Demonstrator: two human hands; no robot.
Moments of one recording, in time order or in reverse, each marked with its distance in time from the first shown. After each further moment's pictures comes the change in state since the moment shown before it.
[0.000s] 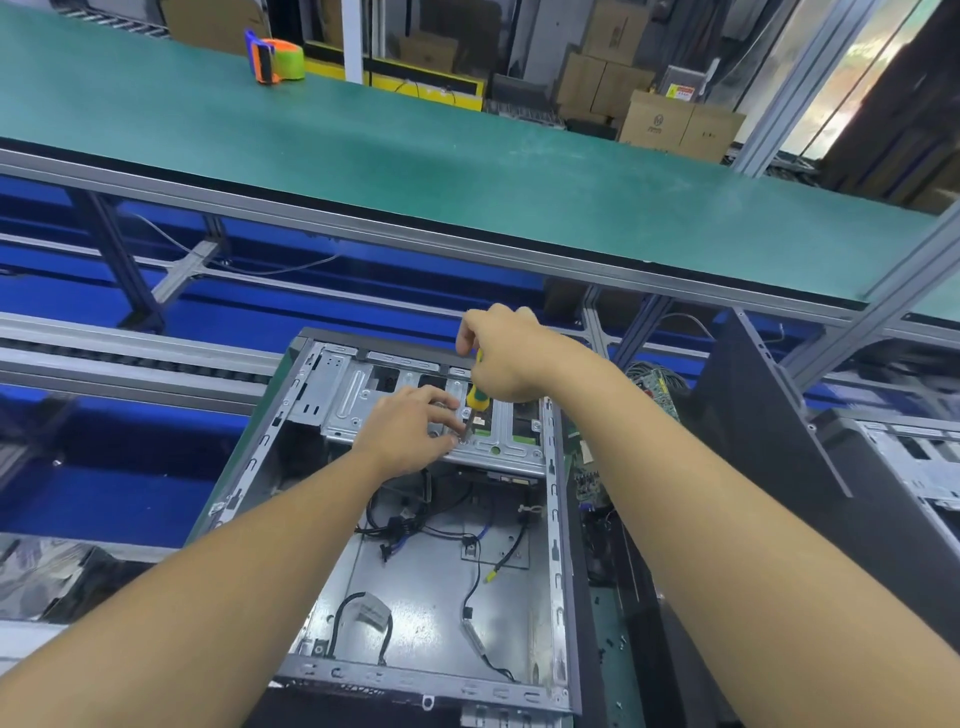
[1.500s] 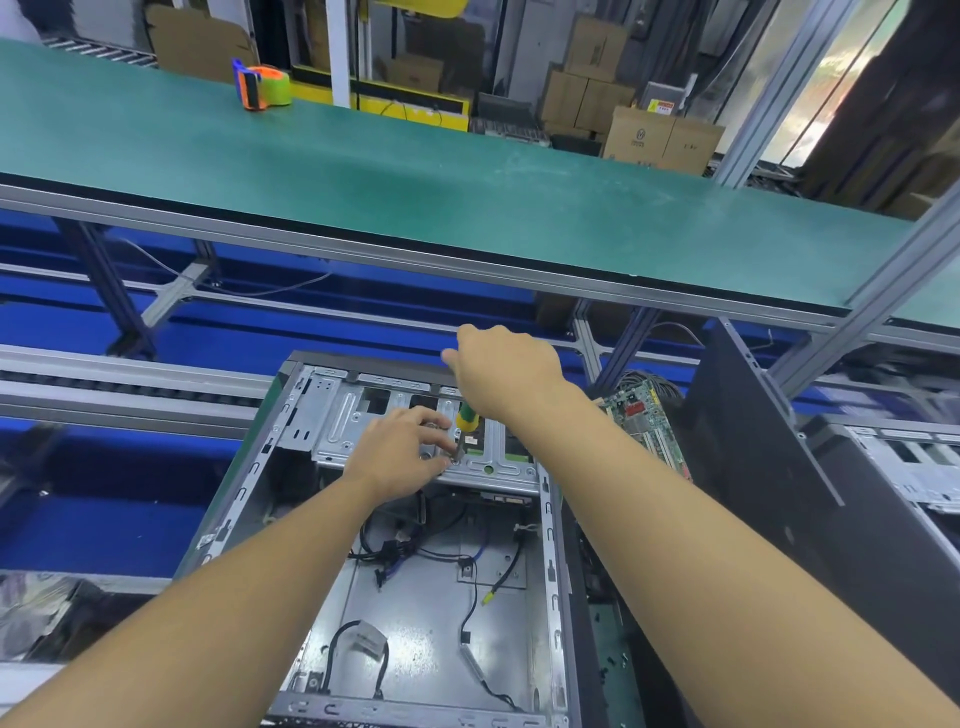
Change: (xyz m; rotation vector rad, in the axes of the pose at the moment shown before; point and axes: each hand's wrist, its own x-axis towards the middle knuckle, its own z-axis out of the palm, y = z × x) left_hand 0.002 -0.005 0.003 0.006 0.005 0.015; right_hand 0.006 -0.009 0.010 -0.295 0.223 0.117
